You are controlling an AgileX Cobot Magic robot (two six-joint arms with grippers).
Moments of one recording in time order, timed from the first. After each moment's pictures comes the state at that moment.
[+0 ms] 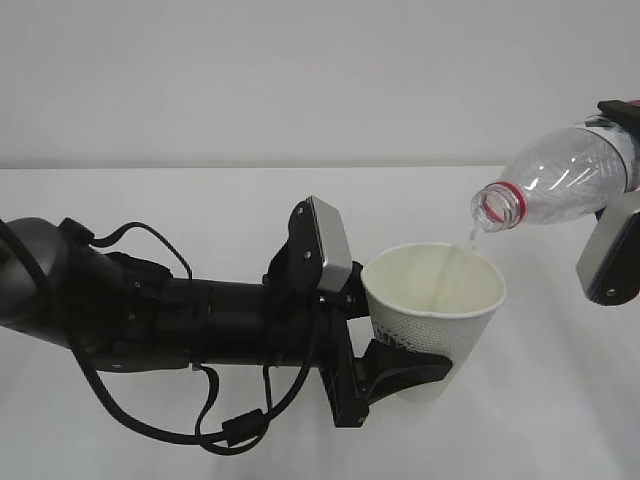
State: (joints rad) left arm -0.71 2.05 -0.88 0.90 -1.00 -0.42; right arm 0.01 1.44 -0.35 -0.29 -1.02 -1.37
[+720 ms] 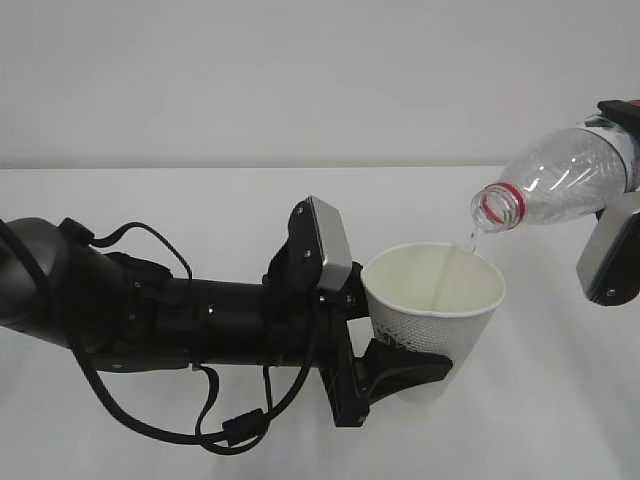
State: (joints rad) left arm -0.71 2.05 -0.88 0.90 -1.00 -0.43; right arm 0.01 1.44 -0.35 -0.29 -1.02 -1.38
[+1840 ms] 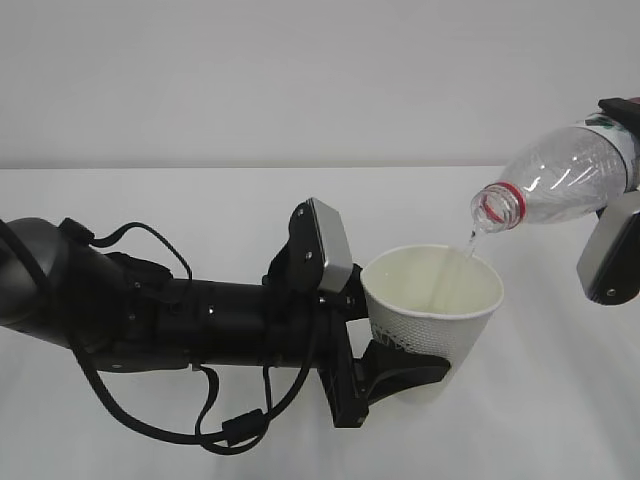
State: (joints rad) left arm -0.71 2.05 -0.88 0.91 -0.98 -0.43; right arm 0.01 1.44 -0.36 -0.29 -1.03 -1.39
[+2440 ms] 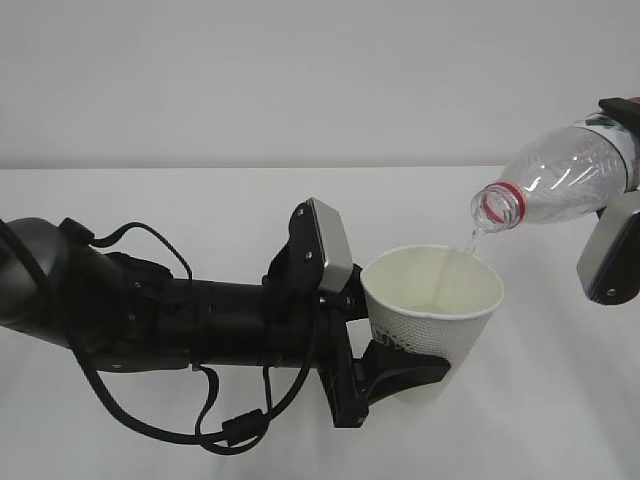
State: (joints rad) left arm -0.71 2.05 -0.88 0.91 -0.98 -0.43; right arm 0.01 1.44 -0.36 -0.29 -1.03 -1.39
